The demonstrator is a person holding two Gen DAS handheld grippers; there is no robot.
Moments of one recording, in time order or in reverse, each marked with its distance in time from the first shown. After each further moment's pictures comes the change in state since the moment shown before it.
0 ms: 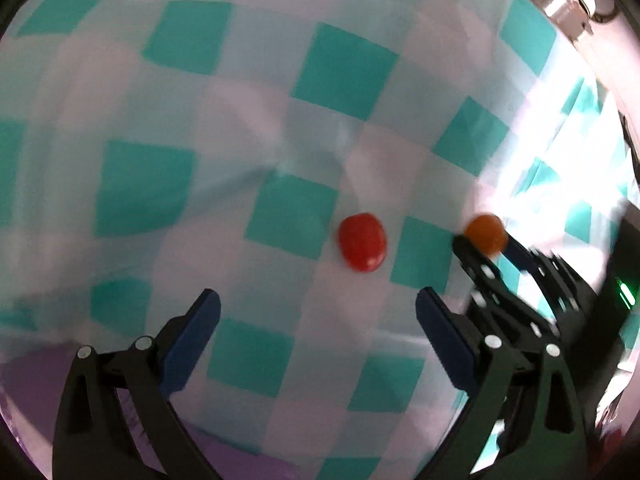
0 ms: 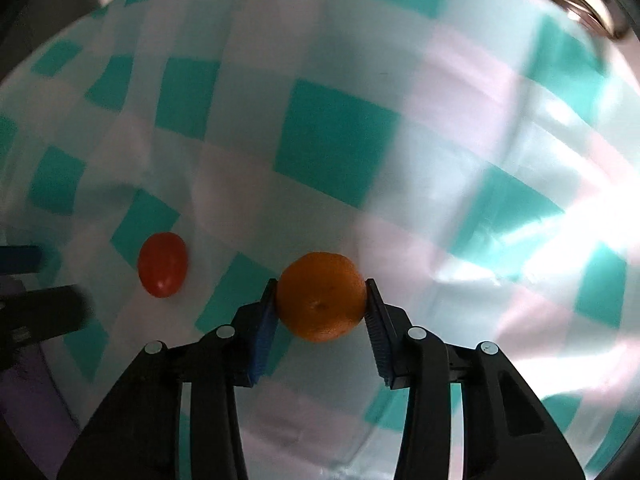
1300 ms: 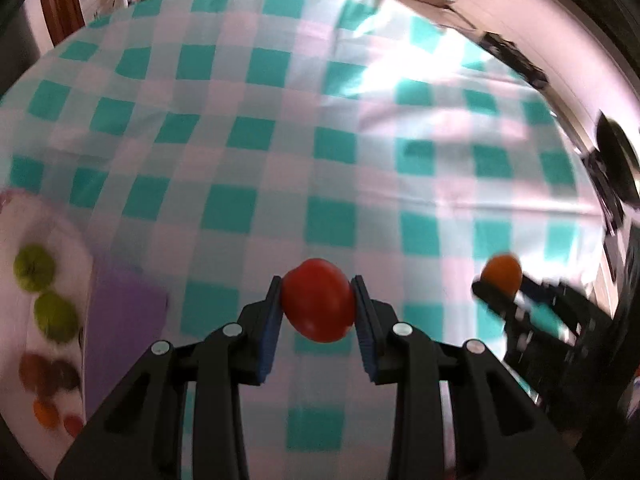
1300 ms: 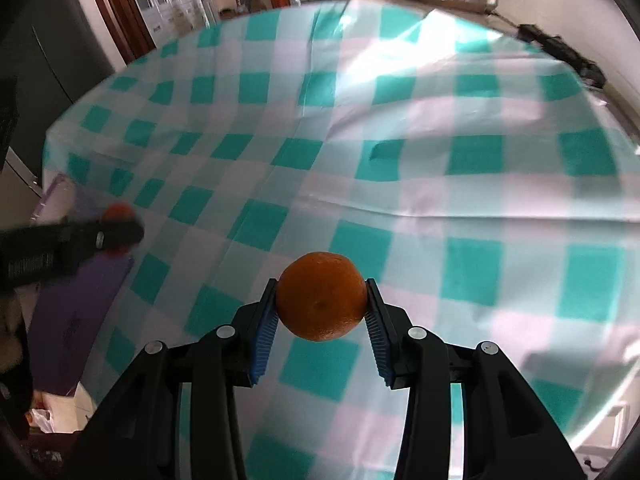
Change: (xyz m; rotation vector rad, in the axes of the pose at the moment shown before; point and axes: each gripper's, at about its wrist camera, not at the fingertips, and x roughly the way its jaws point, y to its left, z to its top) left arm -0.102 -0.132 -0.245 0.191 -0.214 -0.066; right arm -0.212 -0.104 -0.228 0.142 -0.106 0.057
